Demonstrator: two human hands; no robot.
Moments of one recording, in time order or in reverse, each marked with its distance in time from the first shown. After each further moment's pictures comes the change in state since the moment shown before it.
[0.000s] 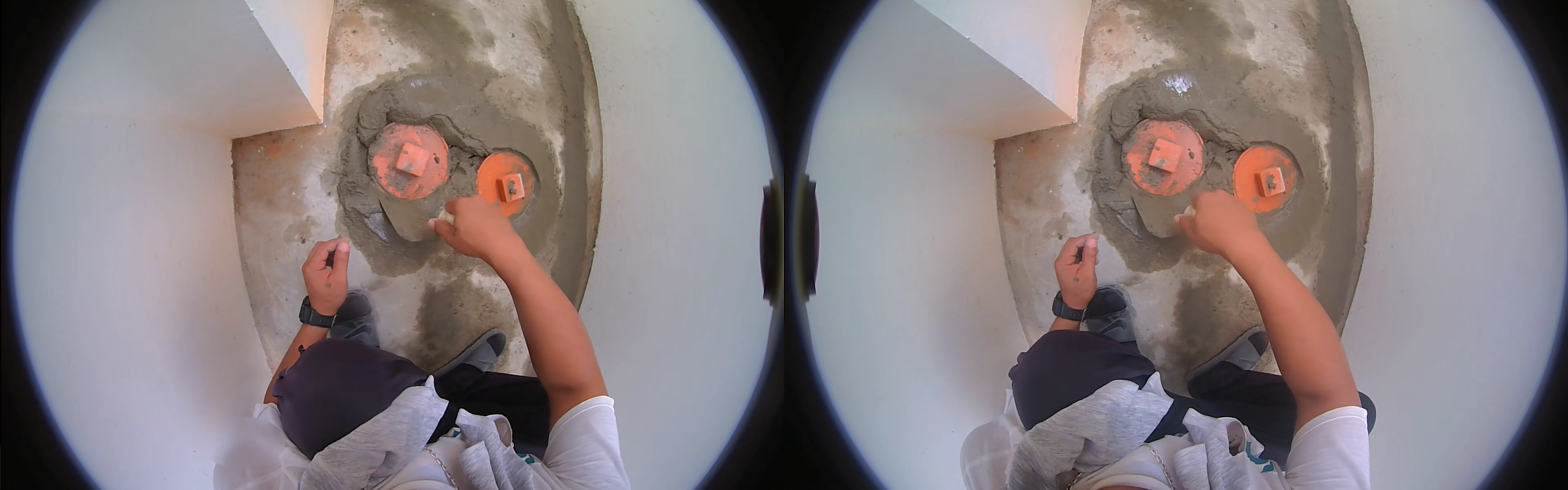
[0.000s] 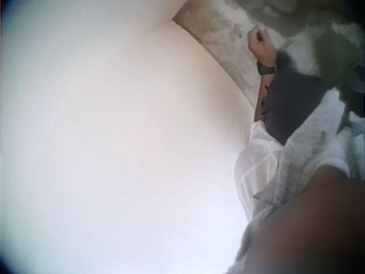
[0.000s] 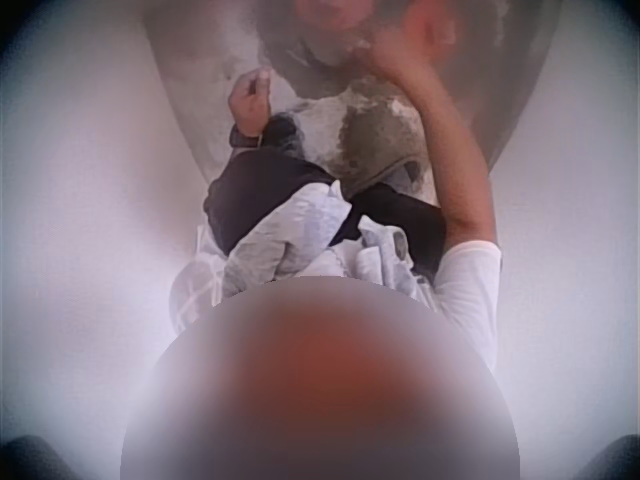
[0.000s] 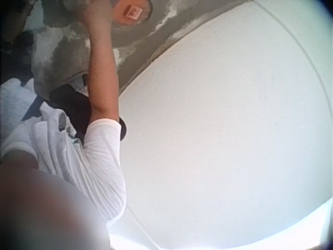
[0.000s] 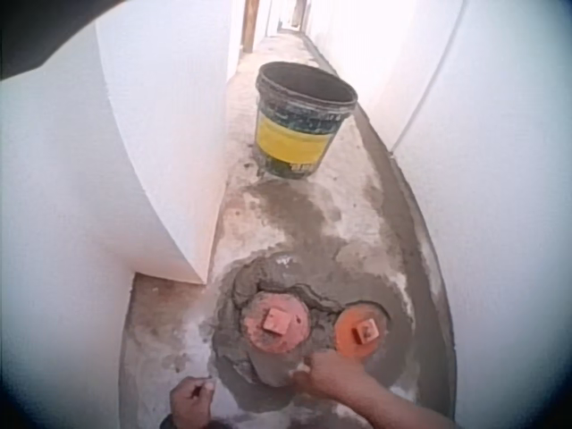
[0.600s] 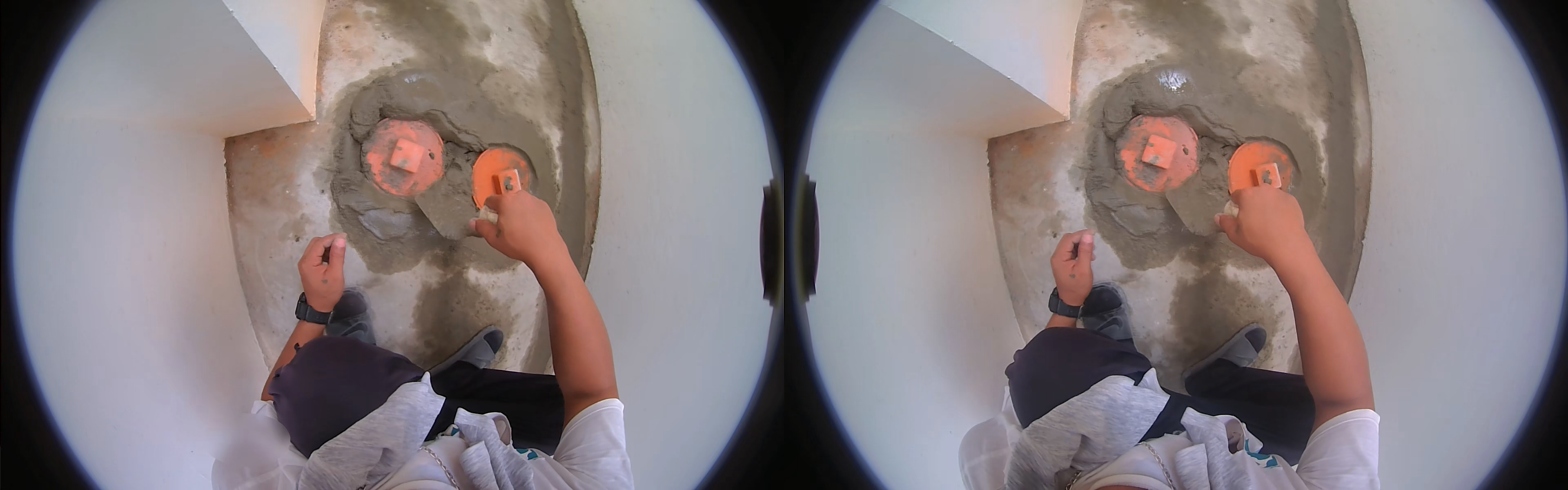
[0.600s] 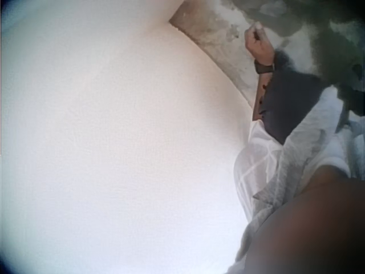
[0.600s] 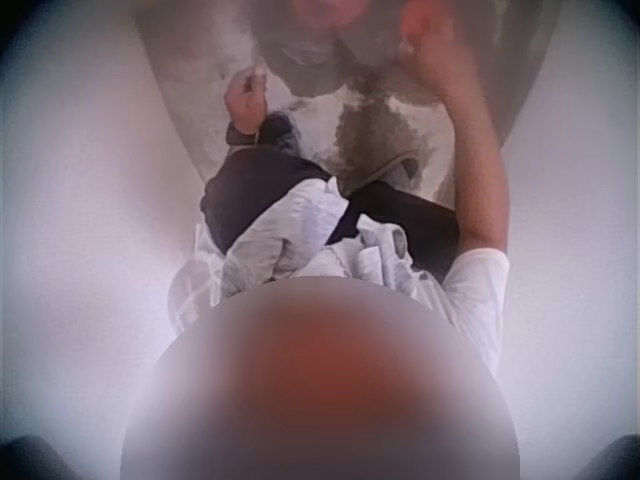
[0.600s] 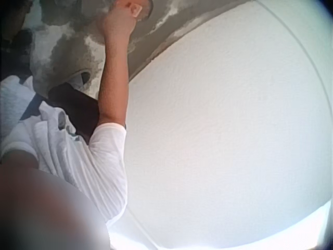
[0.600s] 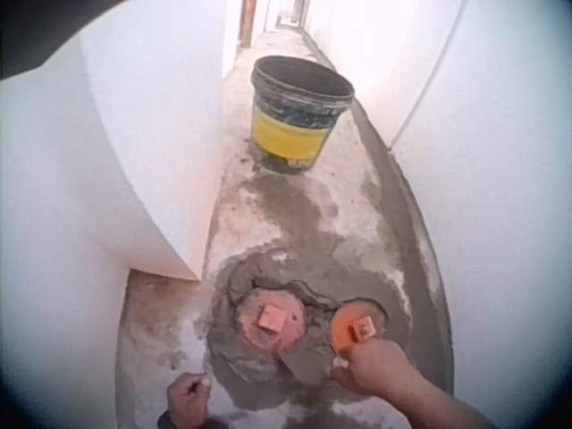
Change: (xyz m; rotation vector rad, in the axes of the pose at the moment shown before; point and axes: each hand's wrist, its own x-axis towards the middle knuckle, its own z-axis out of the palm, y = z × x) left_hand 0.003 0.005 0.003 0.010 -0.014 -0.024; right_hand -0.040 0.032 -0.041 -0.181 0.090 0.061
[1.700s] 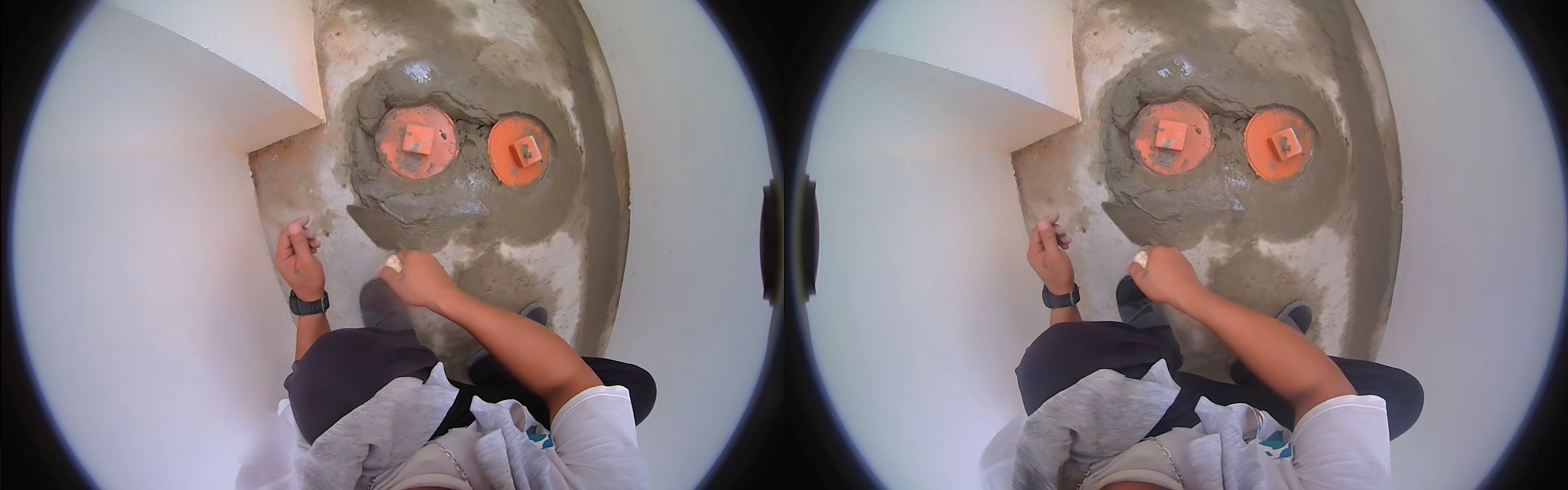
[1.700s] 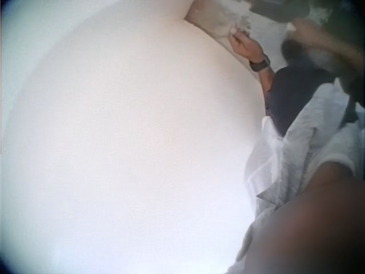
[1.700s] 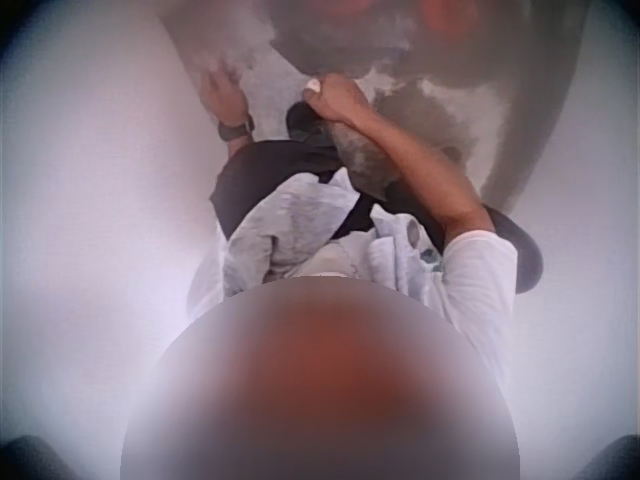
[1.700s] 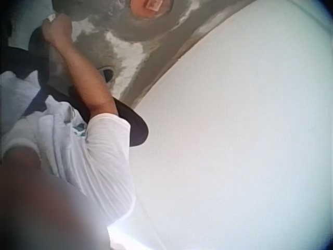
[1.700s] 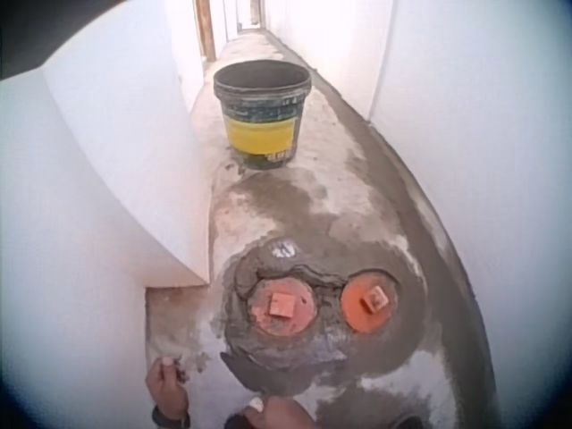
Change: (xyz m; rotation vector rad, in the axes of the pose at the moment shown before) left_hand 0.021 0.033 -0.048 -0.068 0.279 0.041; right_hand -0.024 -0.134 0.177 0.884 0.012 -0.140
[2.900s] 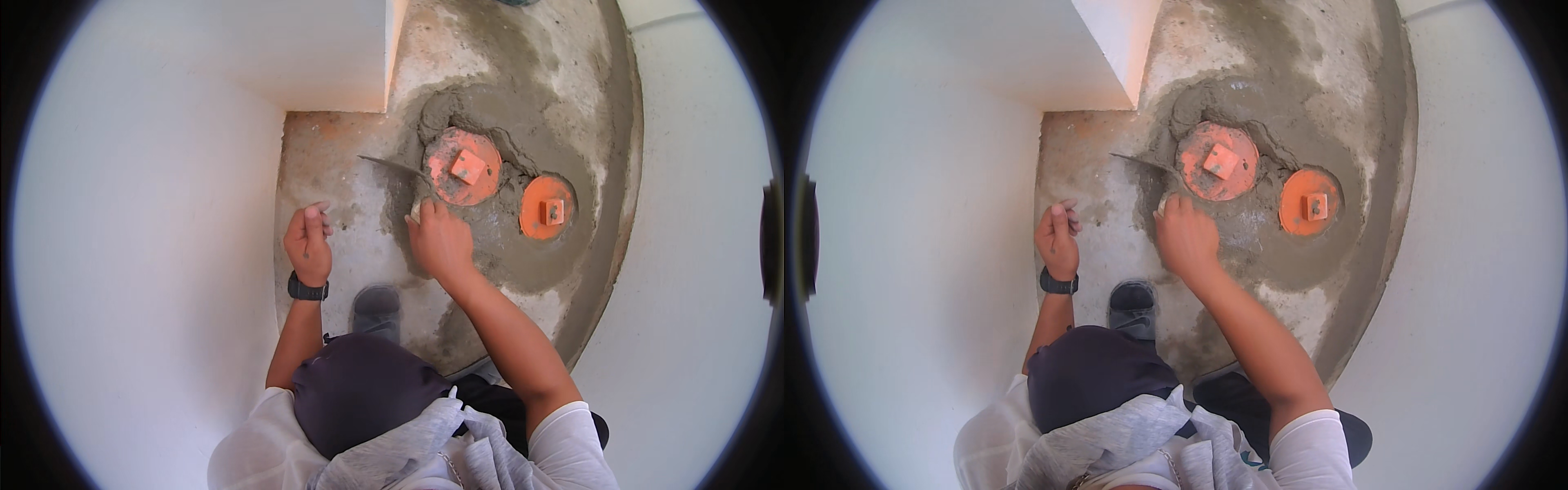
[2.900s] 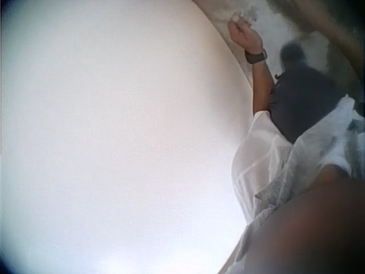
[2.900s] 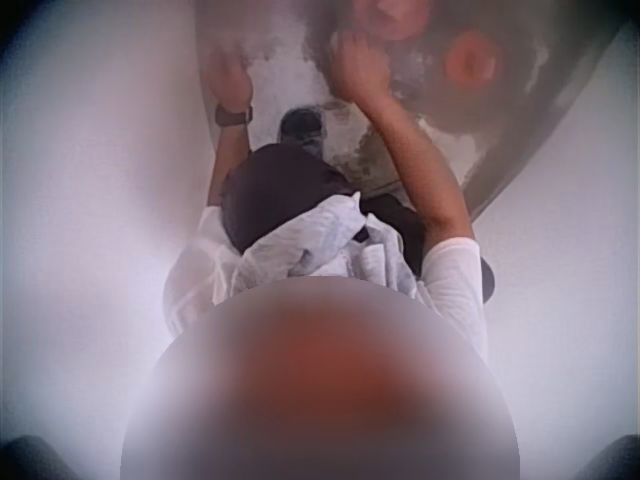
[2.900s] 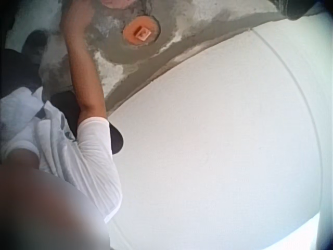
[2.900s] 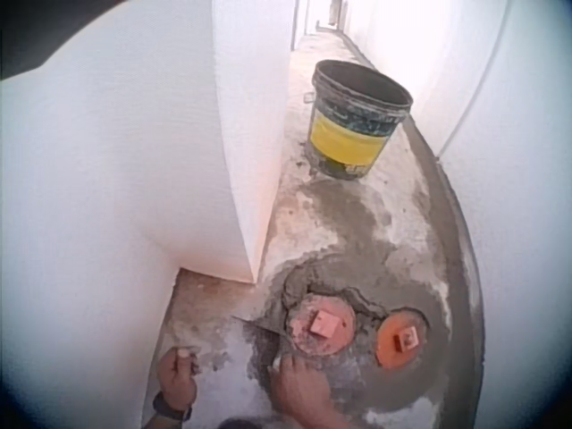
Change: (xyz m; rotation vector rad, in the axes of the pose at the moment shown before) left_hand 0.029 -0.039 -0.007 -0.074 0.078 0.060; right_hand 0.107 -0.023 -0.023 -0.694 0.431 -0.466
